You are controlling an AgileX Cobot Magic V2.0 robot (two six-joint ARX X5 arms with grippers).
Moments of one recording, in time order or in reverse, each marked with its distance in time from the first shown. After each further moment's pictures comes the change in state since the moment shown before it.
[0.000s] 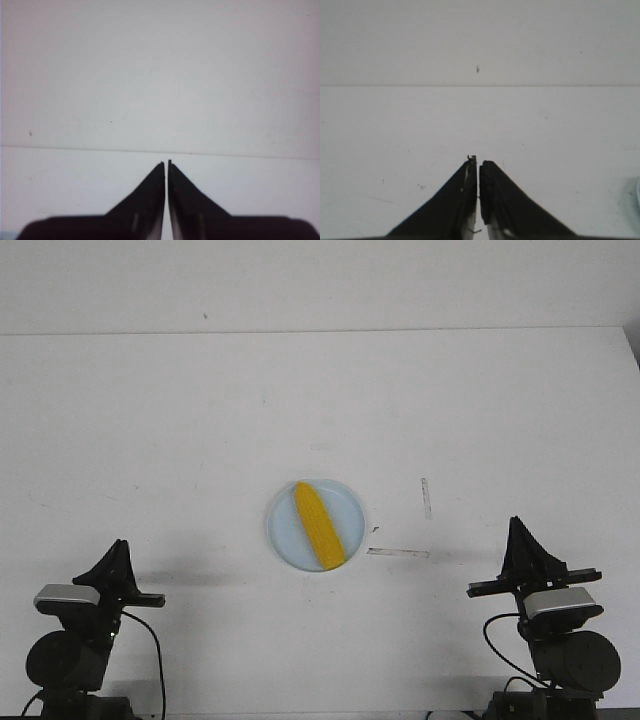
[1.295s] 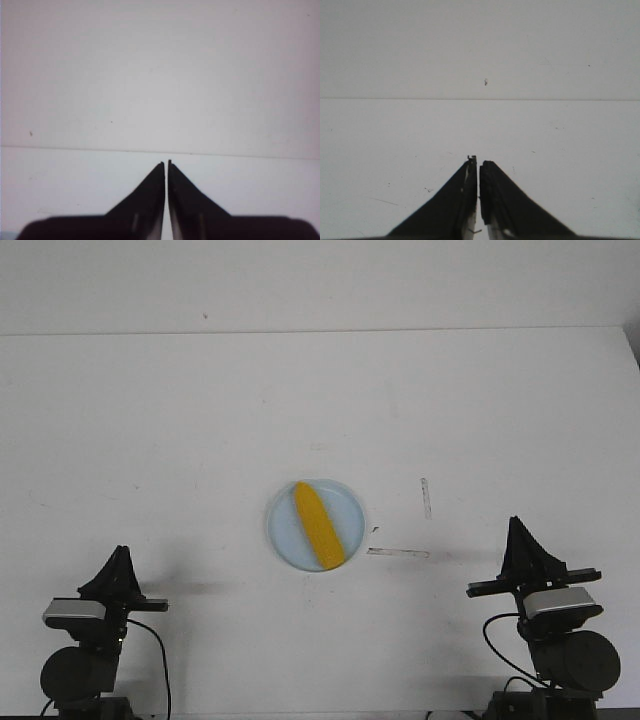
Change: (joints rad) left arm 0.003 -0.148 -0.197 0.158 -0.026 0.001; right arm 0.000 0.000 0.000 0.000 -0.001 0.000
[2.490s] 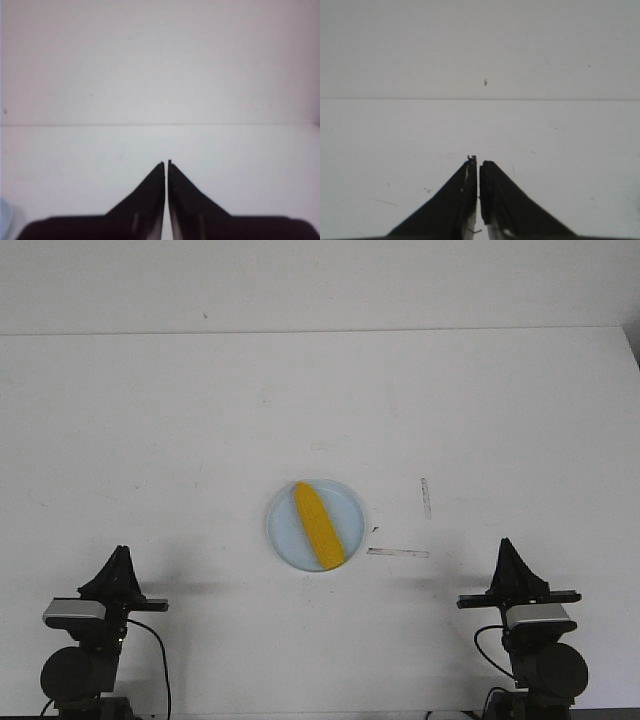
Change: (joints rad) left arm 0.000 0.000 0.000 0.000 0.000 0.000; right arm 0.028 -0.224 -0.272 0.003 0.100 0.006
